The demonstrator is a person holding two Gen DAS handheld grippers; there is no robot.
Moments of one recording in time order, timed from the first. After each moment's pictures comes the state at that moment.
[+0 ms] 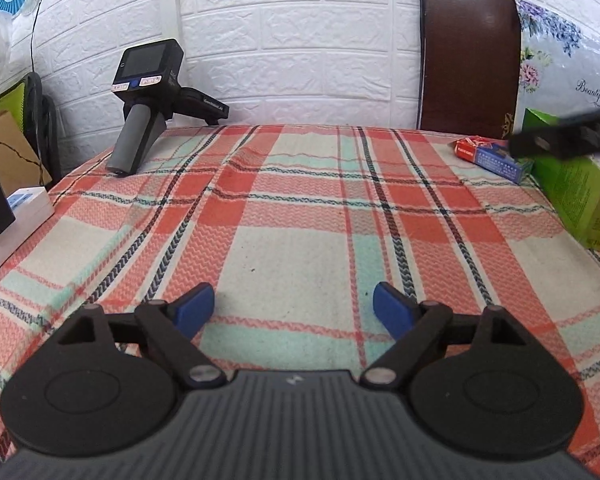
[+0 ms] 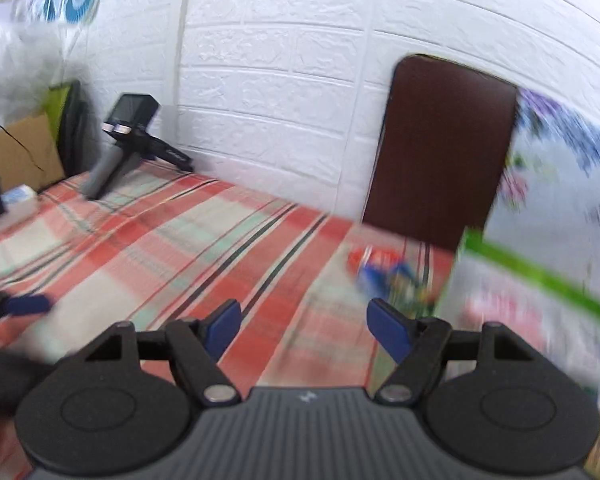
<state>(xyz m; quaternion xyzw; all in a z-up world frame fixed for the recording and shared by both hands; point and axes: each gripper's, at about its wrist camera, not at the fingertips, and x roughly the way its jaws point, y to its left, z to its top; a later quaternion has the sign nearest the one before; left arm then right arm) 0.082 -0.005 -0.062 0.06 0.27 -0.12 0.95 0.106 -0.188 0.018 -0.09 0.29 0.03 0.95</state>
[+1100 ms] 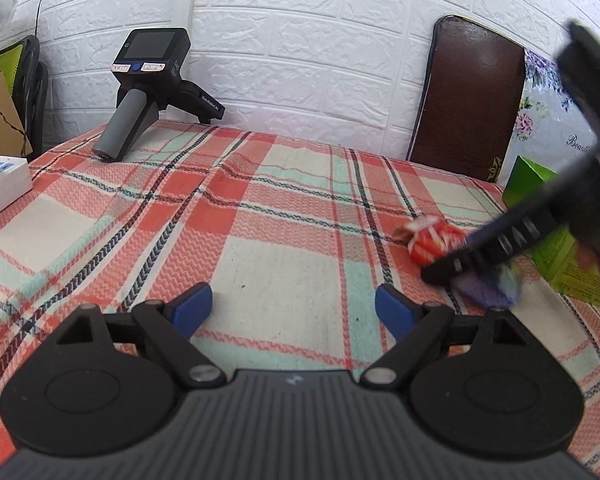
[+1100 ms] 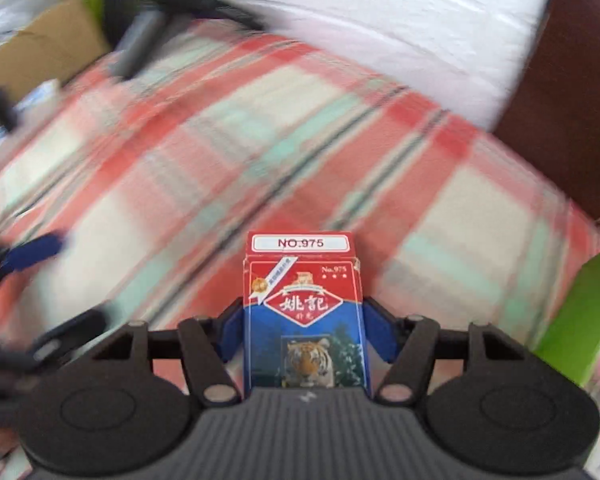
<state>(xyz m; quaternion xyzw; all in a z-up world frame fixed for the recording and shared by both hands) 0.094 0.010 -0.062 -0.02 0.26 -0.15 0.95 0.153 -0.164 -0.022 -0.11 0.49 0.19 0.84</state>
